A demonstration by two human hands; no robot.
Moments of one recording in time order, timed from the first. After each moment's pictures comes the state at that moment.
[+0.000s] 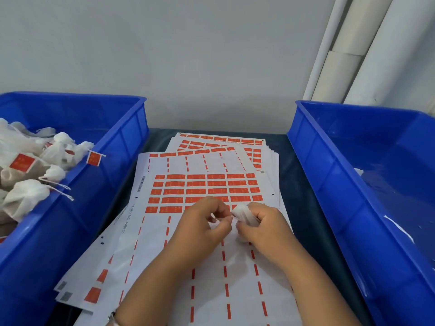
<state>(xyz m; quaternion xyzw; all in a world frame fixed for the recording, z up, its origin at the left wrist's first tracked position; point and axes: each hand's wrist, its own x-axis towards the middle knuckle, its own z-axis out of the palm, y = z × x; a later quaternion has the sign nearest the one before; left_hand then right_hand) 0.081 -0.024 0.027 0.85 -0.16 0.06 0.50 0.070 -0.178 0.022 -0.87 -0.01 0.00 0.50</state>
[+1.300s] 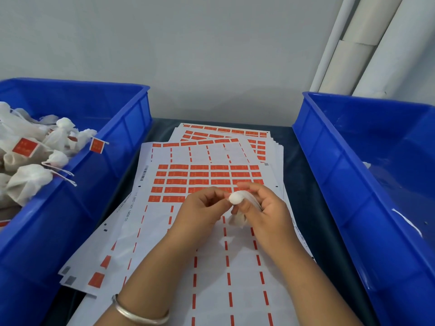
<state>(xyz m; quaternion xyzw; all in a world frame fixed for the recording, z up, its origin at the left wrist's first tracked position) 0.084 -0.028 0.032 0.76 -0.03 -0.04 0.65 0.064 -0.162 0.026 -0.79 -0.02 -0.09 0.61</state>
